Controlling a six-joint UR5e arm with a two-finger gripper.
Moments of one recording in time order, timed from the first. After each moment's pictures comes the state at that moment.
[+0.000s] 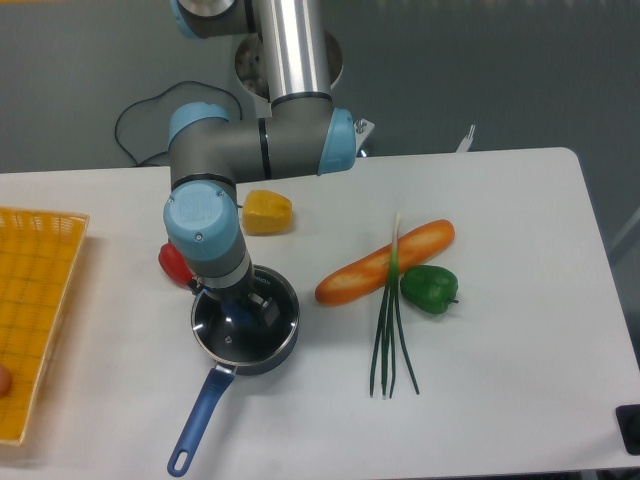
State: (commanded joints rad) arm 2.18 -1.99 -1.55 -1.24 1.58 0.70
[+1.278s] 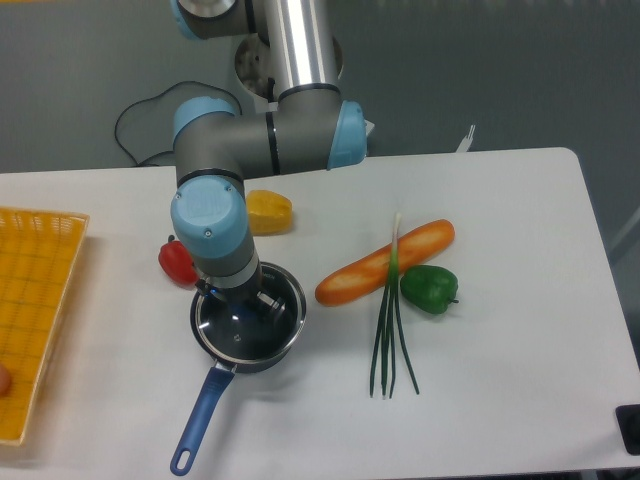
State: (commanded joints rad) arm 2.23 -1.96 -1.47 -1.34 1.58 0.85
